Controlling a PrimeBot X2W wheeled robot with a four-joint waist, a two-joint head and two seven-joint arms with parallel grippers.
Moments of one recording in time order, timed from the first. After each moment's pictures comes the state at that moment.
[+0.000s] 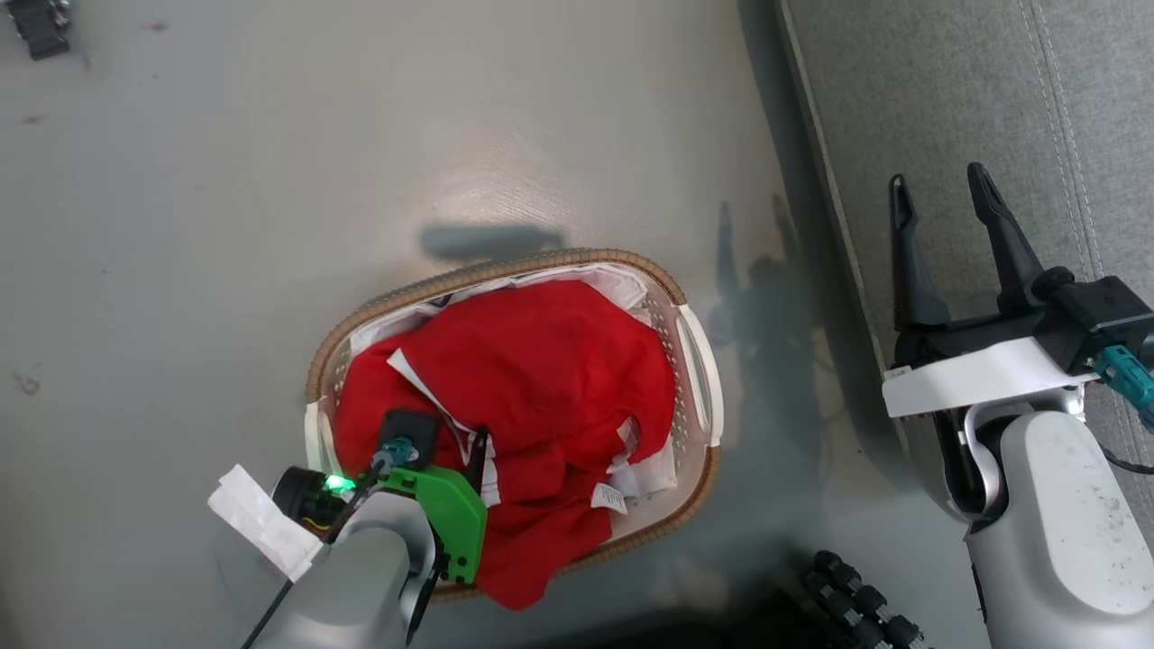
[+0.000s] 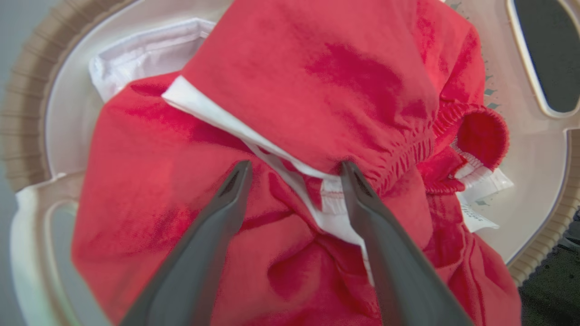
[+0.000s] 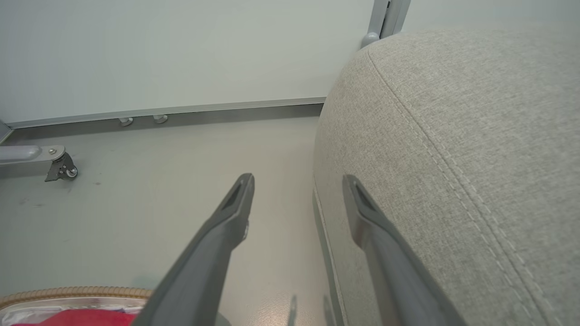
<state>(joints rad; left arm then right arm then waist) -0.61 0.05 -0.78 1.12 -0.54 -0.02 -0.26 -0.37 -0.05 -0.03 0.12 0.14 0.13 -0.26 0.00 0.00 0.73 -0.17</state>
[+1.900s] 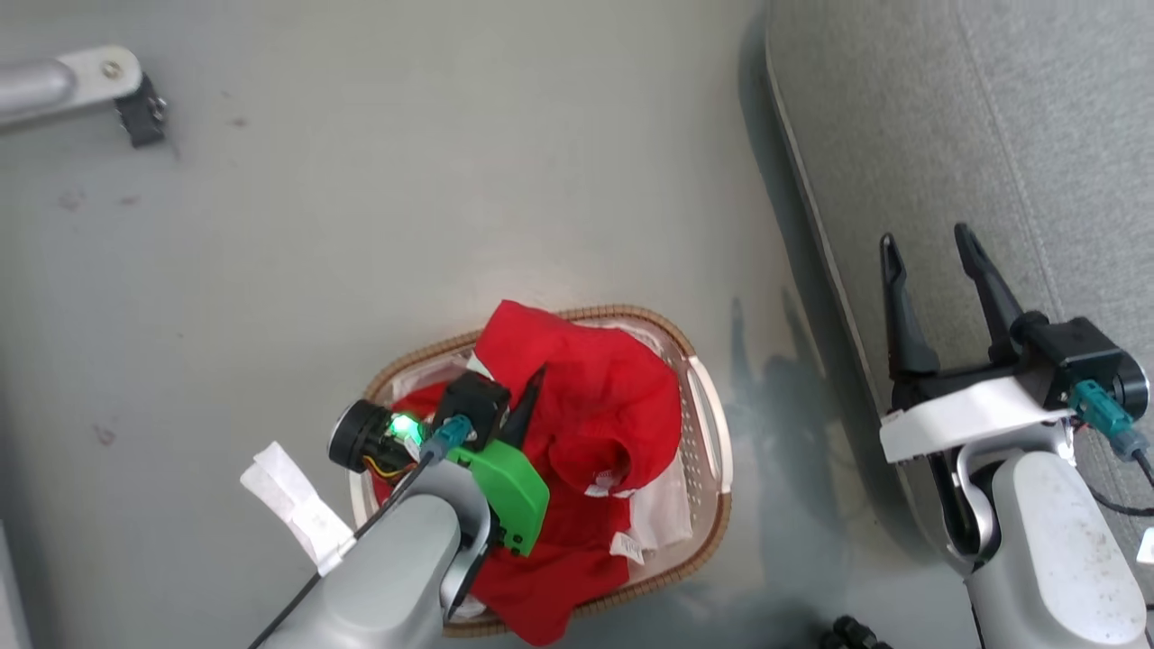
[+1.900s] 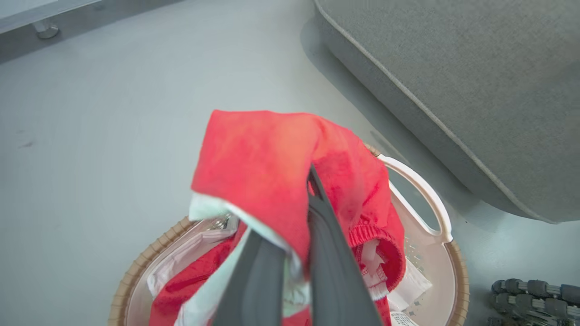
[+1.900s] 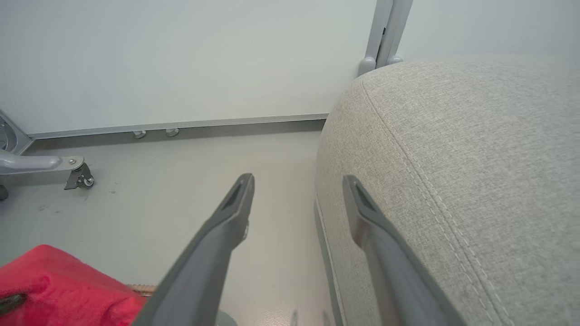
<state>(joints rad) -0.59 0.08 -0.82 0.79 -0.47 -0.02 -0.26 -0.32 -0.05 -0.04 0.18 0.11 0.13 -0.26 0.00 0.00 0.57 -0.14</state>
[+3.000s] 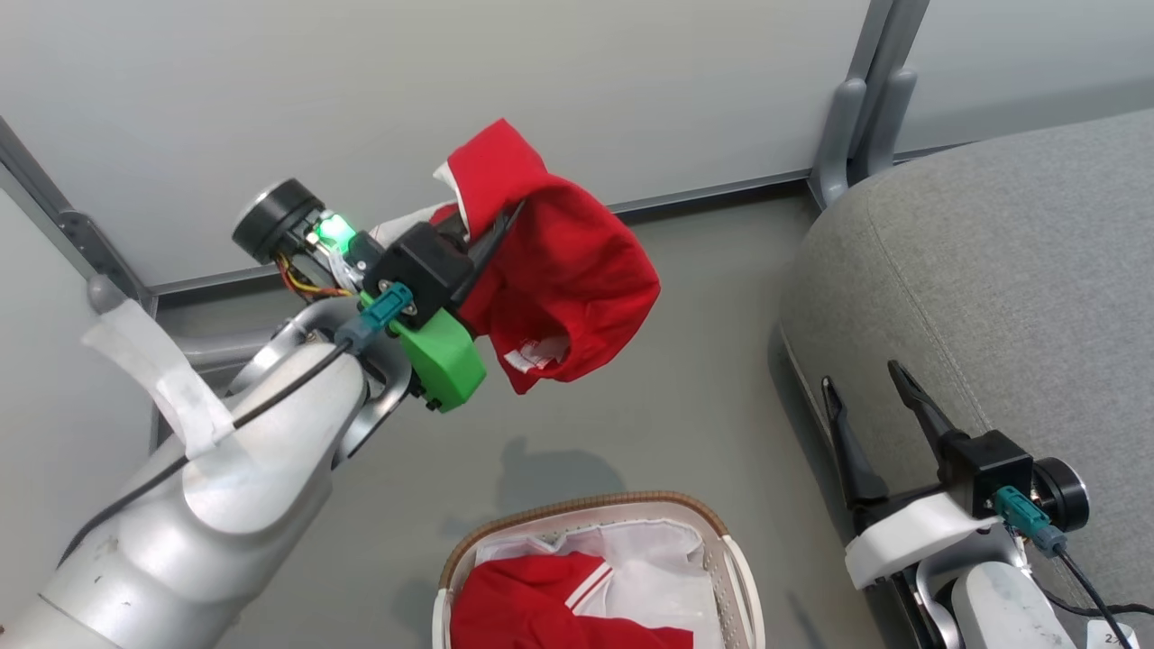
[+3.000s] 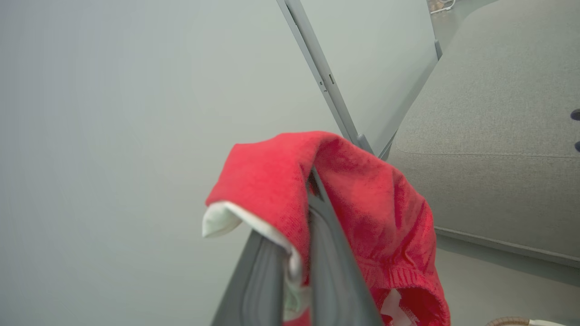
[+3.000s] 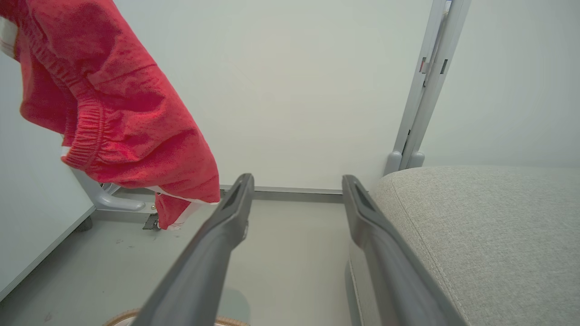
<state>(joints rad) -0.80 0.36 -0.84 0.36 -0.32 -0.12 -0.14 -0.14 -0.05 0.05 0.22 0.06 0.13 -0.26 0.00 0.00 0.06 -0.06</state>
